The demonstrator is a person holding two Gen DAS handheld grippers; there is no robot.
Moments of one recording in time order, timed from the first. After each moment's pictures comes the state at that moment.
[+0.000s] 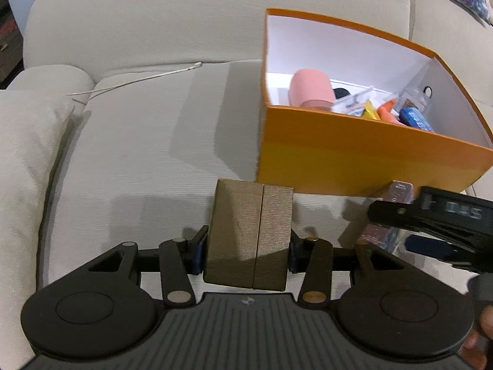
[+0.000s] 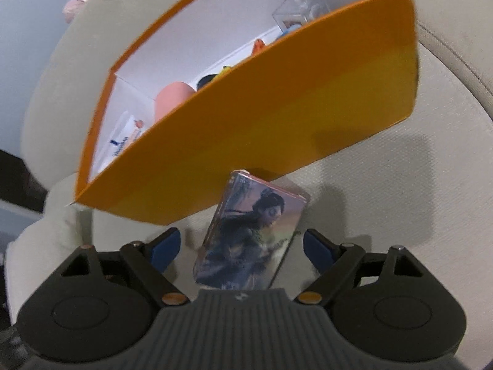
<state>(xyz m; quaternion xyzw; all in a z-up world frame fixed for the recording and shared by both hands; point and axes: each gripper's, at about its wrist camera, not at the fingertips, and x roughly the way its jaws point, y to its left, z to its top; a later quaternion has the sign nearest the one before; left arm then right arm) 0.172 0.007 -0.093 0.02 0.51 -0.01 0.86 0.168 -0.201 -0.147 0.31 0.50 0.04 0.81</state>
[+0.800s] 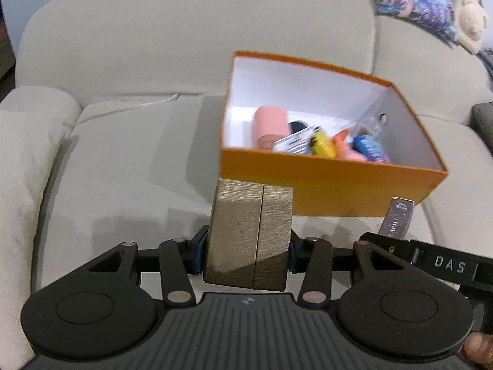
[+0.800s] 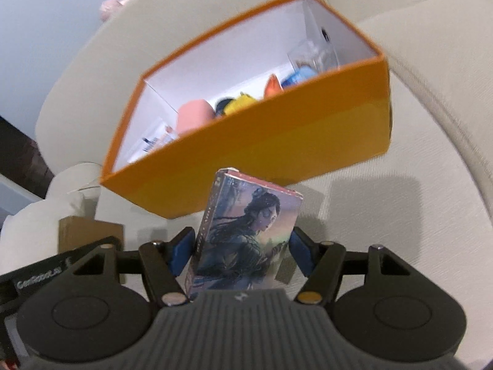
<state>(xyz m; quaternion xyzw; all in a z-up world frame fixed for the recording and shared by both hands) 0.143 -0.014 -0.050 -0.01 0.46 -0.06 0.88 0.104 -0.226 -0.095 0.26 0.44 0.07 0.86</state>
